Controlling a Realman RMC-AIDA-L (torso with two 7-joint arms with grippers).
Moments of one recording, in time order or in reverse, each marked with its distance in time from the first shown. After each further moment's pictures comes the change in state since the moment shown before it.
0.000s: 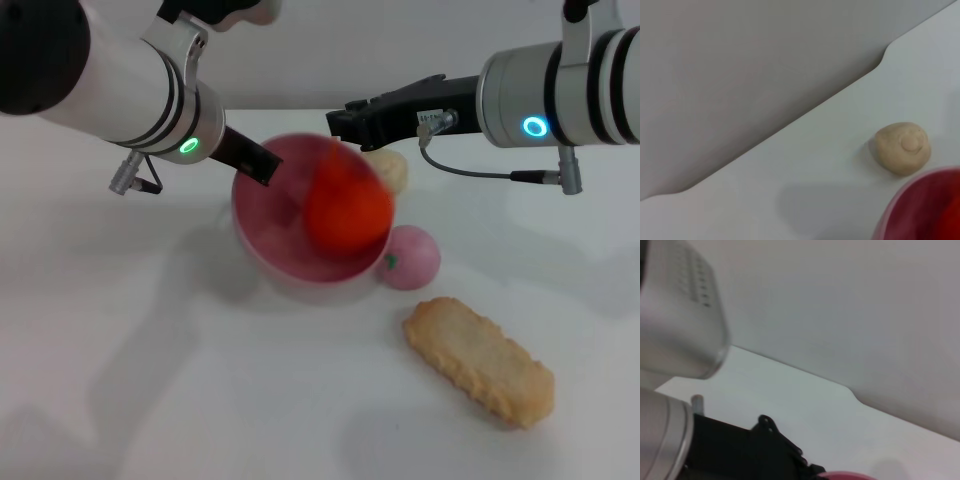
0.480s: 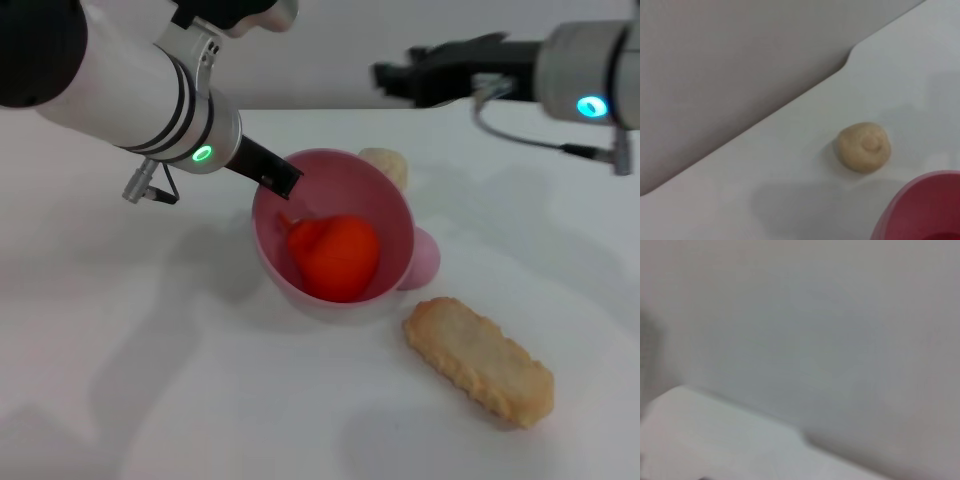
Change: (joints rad) left arm -0.002 0.001 -0.005 0.003 -0.074 -0.009 0.031; right arm -0.112 0.000 0.027 -0.096 -0.067 -0.102 -0.022
